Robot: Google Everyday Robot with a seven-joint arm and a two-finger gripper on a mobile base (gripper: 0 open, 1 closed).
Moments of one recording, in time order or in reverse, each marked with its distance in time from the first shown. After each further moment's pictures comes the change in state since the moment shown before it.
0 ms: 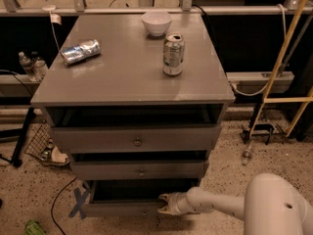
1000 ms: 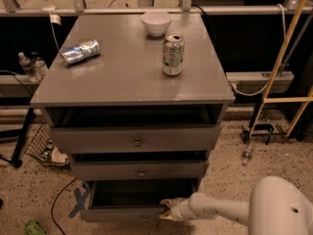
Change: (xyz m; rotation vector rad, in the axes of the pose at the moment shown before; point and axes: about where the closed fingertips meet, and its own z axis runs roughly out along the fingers) arm 0.005 0.023 -0.006 -0.007 -0.004 0.058
